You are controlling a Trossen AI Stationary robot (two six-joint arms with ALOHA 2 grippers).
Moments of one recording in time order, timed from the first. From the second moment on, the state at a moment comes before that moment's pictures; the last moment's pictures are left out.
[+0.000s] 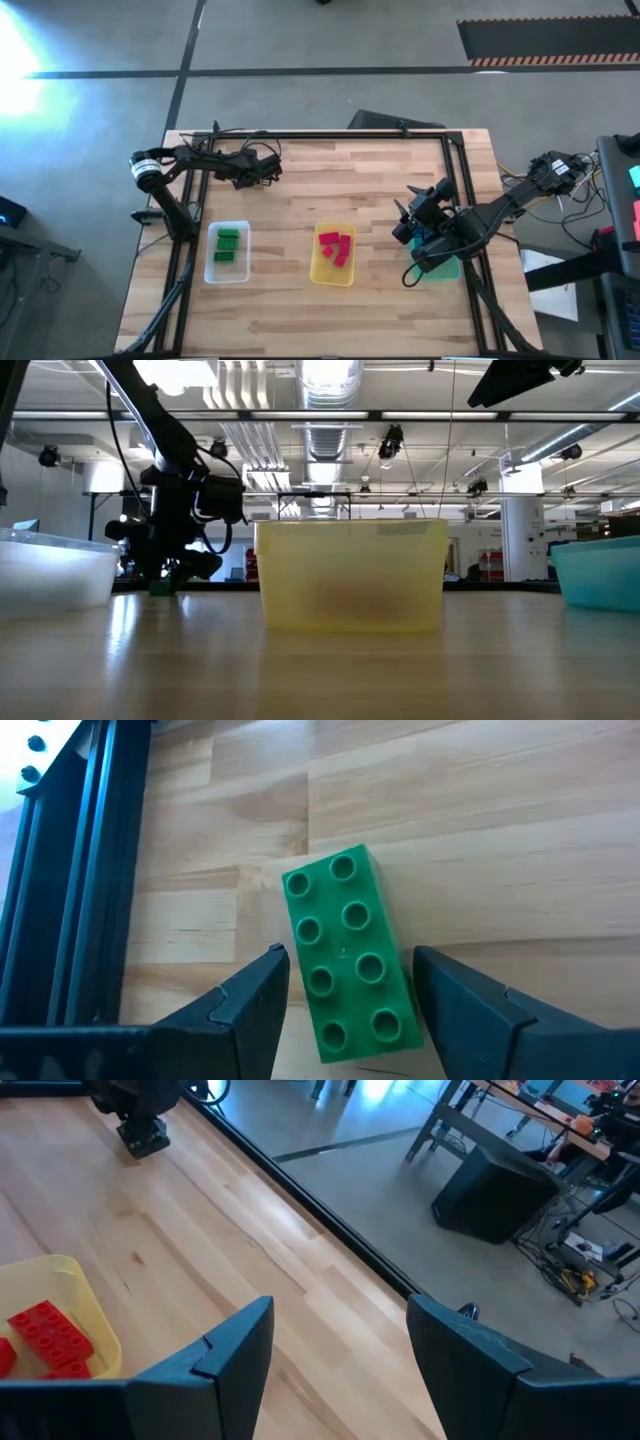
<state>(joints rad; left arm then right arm) 0.53 1.67 0.80 -0.64 -0.66 -0.94 0.53 1.29 1.12 -1.24 1.10 1.03</state>
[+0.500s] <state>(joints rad) 0.53 1.66 0.77 -0.64 -0.67 -0.93 0.53 1.29 1.12 -1.24 1.10 1.03</state>
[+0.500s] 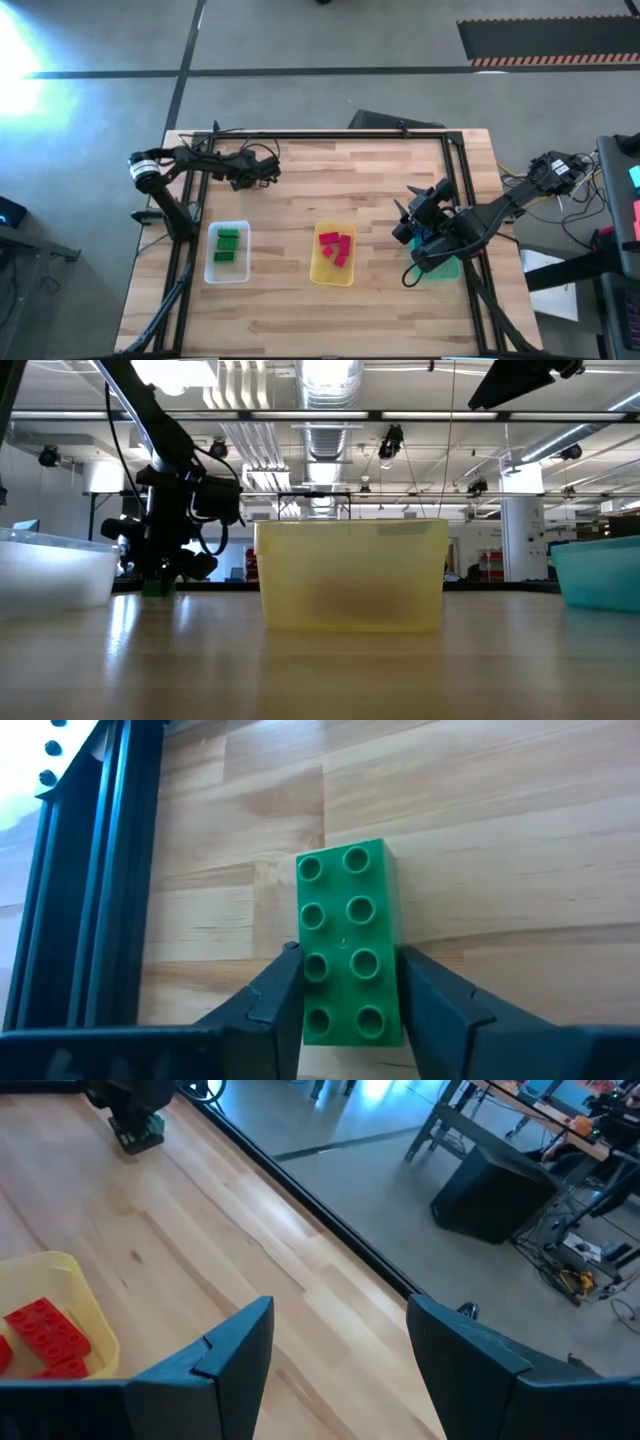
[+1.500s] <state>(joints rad) -0.30 1.20 0.89 -0.91 -0.27 -0.29 0.53 1.29 1.07 -1.24 1.10 1.06</state>
